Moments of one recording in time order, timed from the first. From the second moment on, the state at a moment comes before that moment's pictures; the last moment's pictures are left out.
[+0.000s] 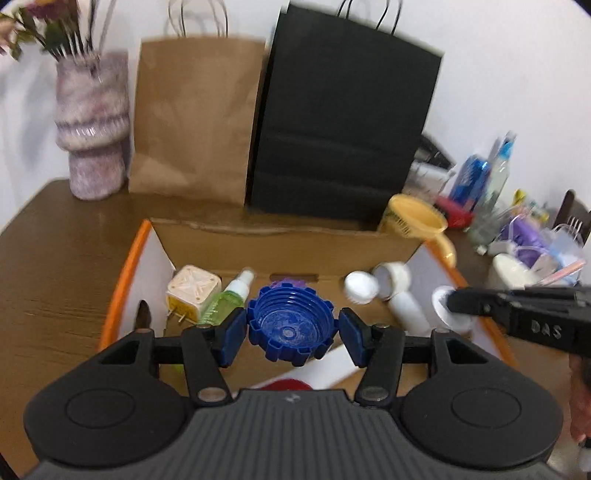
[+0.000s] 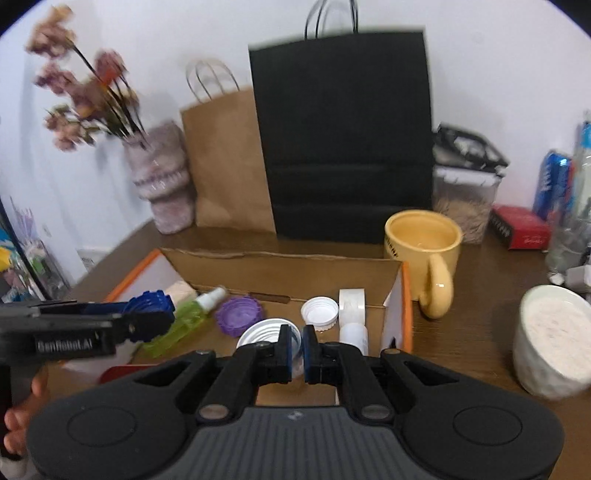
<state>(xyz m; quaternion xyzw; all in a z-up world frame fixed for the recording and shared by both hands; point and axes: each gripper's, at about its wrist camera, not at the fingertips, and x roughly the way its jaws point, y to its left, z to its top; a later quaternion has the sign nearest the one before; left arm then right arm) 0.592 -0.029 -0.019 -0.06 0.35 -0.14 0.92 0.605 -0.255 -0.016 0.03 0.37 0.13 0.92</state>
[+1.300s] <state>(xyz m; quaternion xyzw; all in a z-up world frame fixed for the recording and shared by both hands) 0.317 -0.020 0.094 0.00 0.08 -0.02 1.00 0.351 -0.253 0.089 -0.08 0.14 0.13 0.98</state>
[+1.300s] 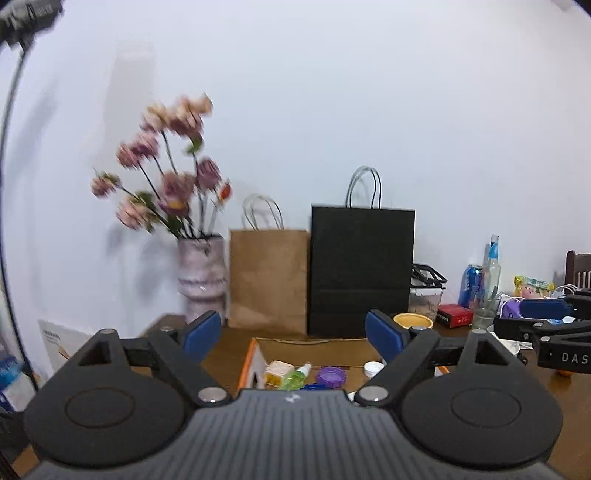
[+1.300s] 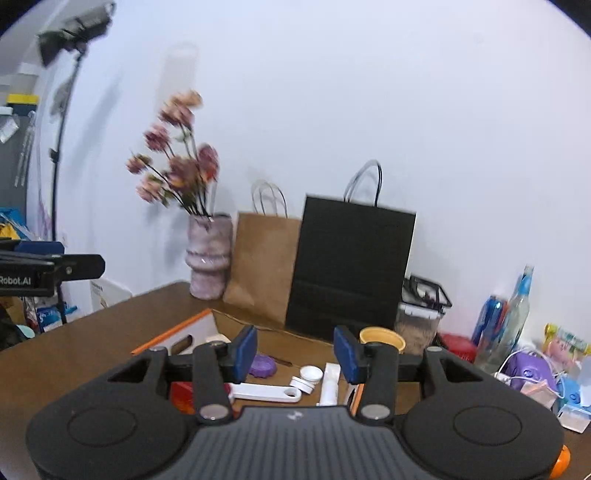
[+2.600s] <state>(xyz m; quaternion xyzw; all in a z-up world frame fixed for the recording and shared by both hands) 0.236 -0.051 -0.014 -0.09 0.24 -0.12 0.96 0.259 -0.296 -0.018 0.07 0.24 0.15 0.96</state>
